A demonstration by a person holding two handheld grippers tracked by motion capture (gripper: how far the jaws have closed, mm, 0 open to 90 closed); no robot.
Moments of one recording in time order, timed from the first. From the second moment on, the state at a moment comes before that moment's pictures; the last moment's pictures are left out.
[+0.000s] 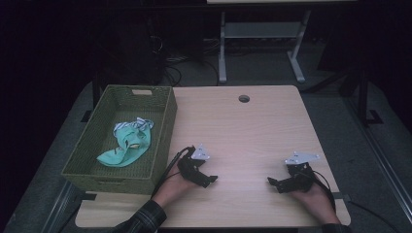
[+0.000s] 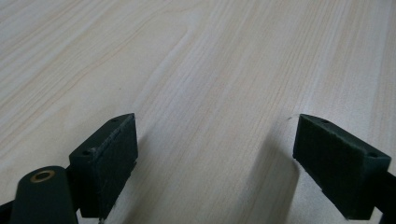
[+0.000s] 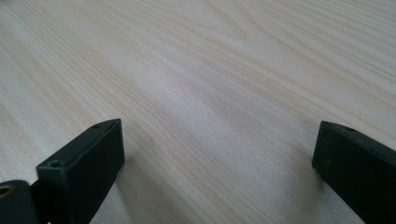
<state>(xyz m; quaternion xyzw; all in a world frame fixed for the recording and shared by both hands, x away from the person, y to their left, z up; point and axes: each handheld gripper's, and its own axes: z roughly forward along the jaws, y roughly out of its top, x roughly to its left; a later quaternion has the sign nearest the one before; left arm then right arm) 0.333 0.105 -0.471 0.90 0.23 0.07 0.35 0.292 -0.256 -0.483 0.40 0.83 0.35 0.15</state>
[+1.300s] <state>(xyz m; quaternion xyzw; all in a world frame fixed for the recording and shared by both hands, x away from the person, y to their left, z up) 0.333 0.115 -0.451 0.90 0.24 0.08 0.36 0.292 -0.256 -0.483 0.40 0.83 0.35 0.15</state>
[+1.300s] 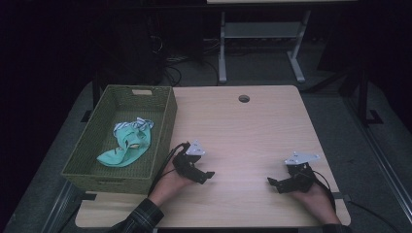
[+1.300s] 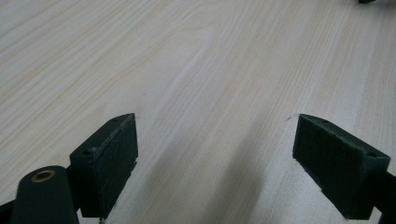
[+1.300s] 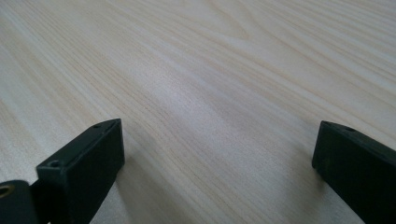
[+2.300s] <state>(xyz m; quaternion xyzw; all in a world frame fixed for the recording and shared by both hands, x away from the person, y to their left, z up) 0.332 0.116 -0.433 0.90 0.25 0.07 0.35 0.292 -0.256 -0.483 0.40 0.83 0.35 0.15</state>
